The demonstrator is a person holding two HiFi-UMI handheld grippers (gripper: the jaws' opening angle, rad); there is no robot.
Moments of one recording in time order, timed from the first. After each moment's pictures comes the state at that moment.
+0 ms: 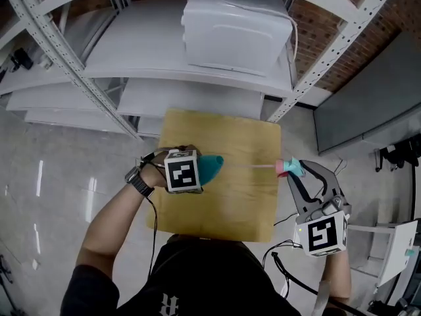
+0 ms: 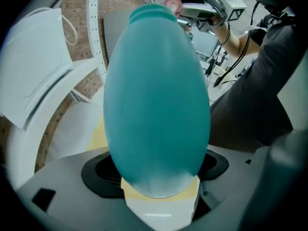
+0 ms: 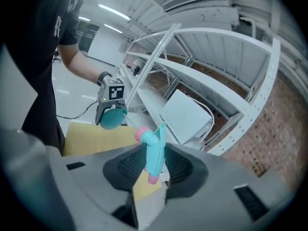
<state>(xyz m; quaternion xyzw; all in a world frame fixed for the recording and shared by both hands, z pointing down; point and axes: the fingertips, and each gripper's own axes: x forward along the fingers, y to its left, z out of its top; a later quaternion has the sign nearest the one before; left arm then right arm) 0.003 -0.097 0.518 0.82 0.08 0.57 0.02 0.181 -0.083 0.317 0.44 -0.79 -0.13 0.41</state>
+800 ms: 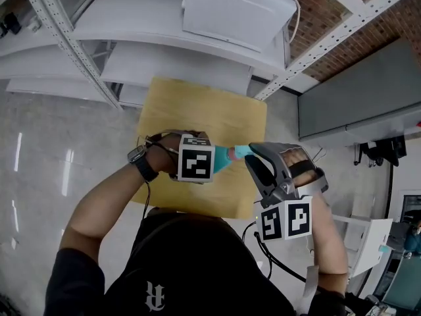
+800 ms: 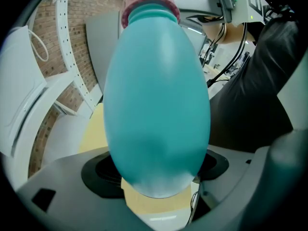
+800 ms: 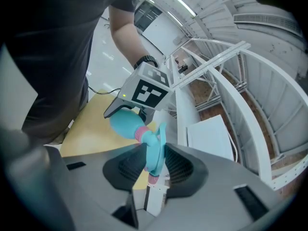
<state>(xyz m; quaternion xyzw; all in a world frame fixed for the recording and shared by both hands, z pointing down) 0.056 -0.032 0.510 0.82 0.14 0.55 0.00 0.100 -0.059 0.354 0.23 -0.75 -0.30 0.54</state>
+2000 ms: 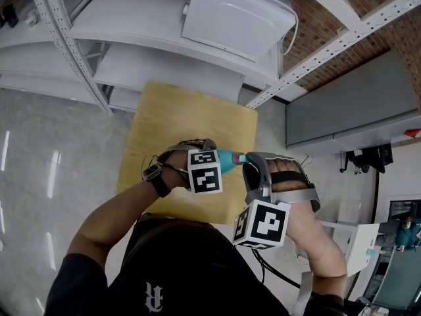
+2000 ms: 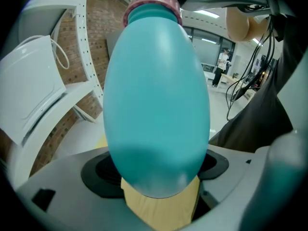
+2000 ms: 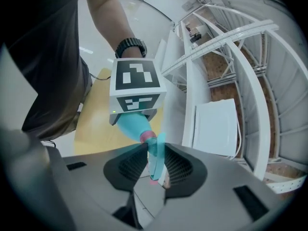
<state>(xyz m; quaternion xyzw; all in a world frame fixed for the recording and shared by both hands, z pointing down) 0.104 -0.052 0.523 0.88 0.02 0.48 -0.01 0.104 -0.056 0.365 0.22 -0.64 -0.24 0.69</state>
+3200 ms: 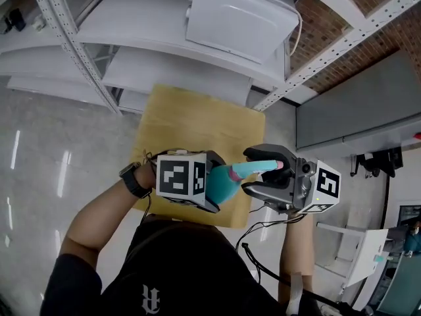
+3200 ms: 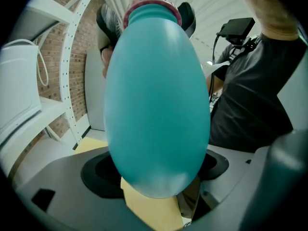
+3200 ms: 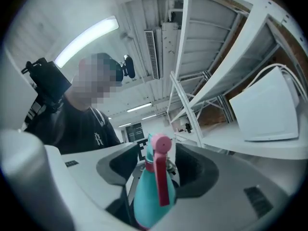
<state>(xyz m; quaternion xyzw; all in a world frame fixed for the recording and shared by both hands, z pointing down) 0.089 0.013 0.417 0.92 0.20 0.34 0.05 0.071 -0.045 0.268 0.07 -0.98 0.15 -0.05</state>
